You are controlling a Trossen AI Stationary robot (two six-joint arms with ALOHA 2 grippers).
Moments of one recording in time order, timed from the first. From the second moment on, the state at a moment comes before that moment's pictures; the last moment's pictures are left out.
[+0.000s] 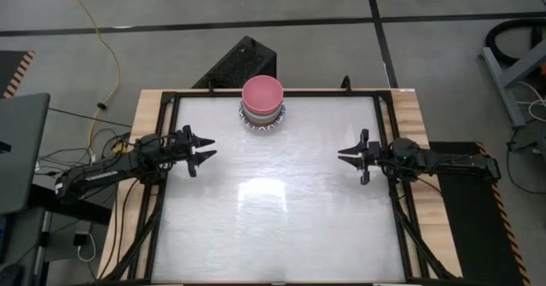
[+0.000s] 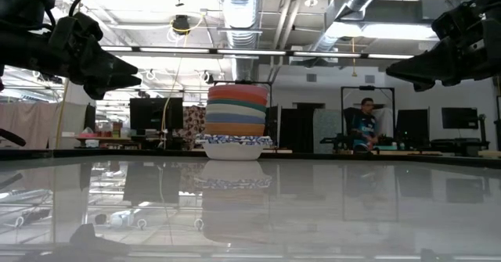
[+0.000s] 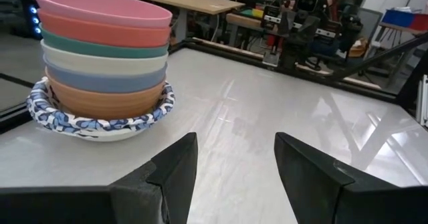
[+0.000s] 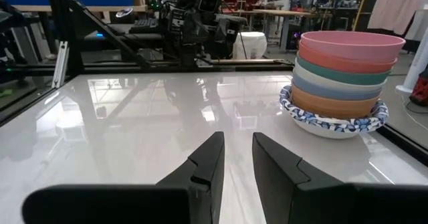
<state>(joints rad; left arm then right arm) 0.32 0.08 0.01 0.04 0.06 -0.18 -0.09 0.10 0.01 0.02 0.02 -0.01</state>
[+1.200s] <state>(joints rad) 0.32 0.08 0.01 0.04 0.06 -0.18 -0.09 0.10 0.00 0.02 0.02 -0.01</state>
